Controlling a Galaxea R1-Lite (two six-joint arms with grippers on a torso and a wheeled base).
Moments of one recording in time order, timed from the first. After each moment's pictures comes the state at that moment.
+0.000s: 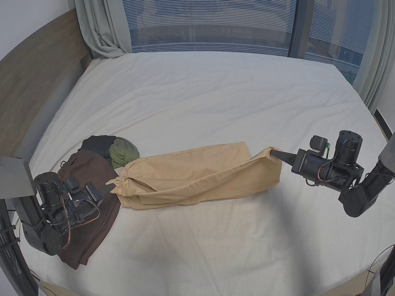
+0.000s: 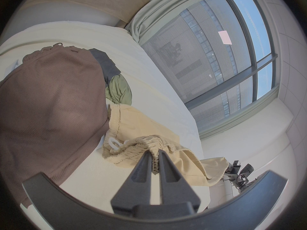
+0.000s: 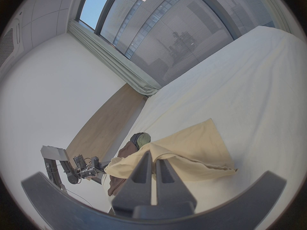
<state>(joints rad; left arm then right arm) -0.01 2.10 -0.28 -1.55 -0.45 -0.79 0.23 1.98 -0.65 -1.22 0.54 0.55</state>
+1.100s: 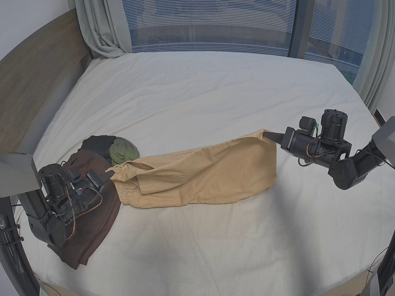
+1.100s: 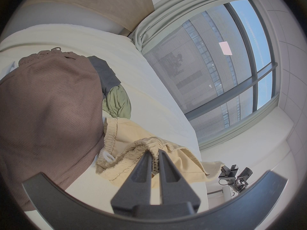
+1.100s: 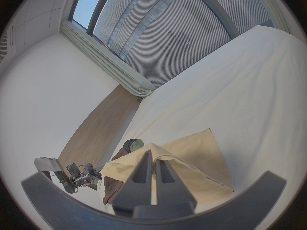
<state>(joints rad) -0.02 2.14 -0.41 -1.55 -0.37 -0.86 0.22 2.06 -0.99 -0.92 0.51 0.55</state>
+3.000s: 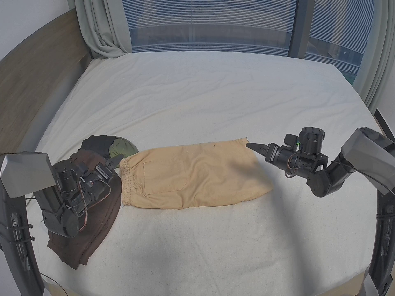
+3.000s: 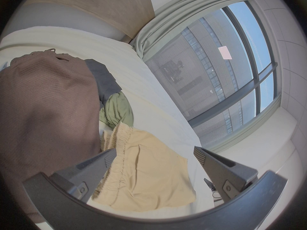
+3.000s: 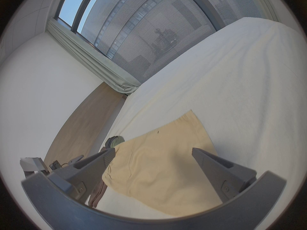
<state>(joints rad) -0.04 2.28 -0.60 -1.55 -0.27 -0.86 0.23 2.33 -1.14 -0.96 0.41 0.56</state>
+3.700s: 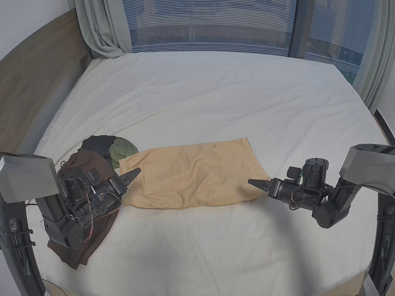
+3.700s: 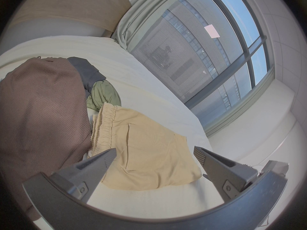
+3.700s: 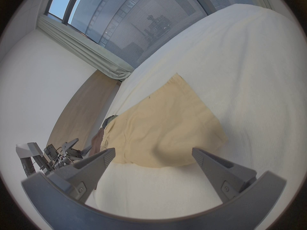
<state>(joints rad) -0.15 2.23 -0.48 -1.55 -0.27 -0.68 0.26 2.30 -0.74 -1.19 0.40 0.56</state>
